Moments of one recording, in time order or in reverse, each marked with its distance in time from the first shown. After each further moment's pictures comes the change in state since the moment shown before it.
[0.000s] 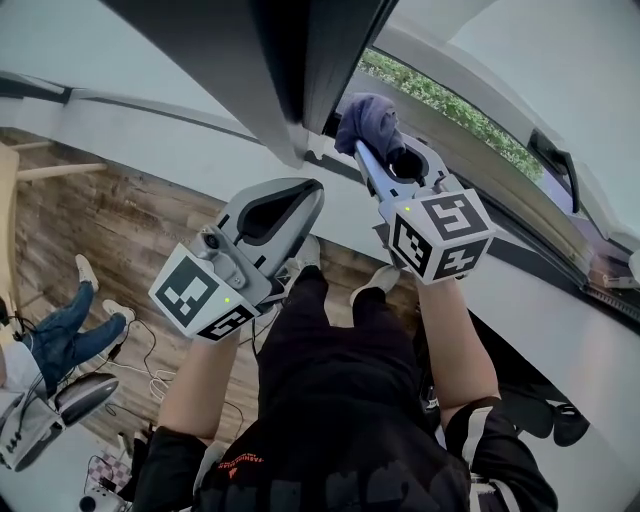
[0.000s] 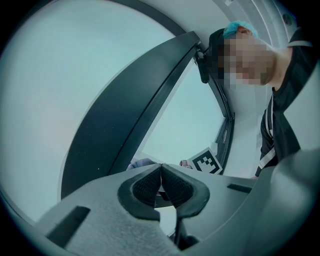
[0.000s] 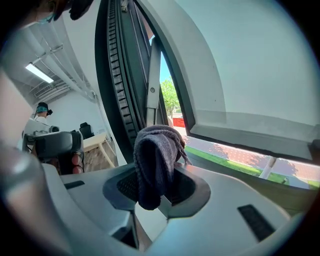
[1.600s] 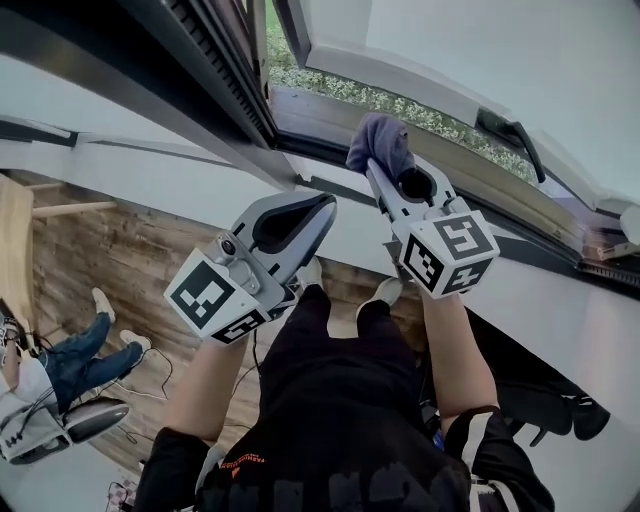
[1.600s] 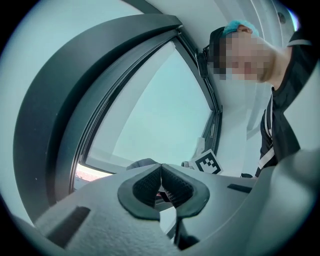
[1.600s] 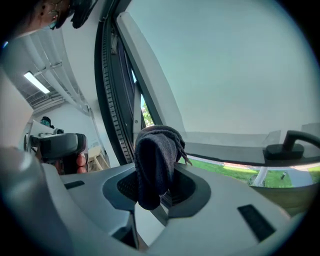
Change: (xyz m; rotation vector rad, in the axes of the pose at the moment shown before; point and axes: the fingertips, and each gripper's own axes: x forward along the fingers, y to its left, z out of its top) left arm 0.064 -0.090 0.003 0.078 0.057 -0.125; right arm -0.104 -0.057 0.008 0.079 -0.150 -0.064
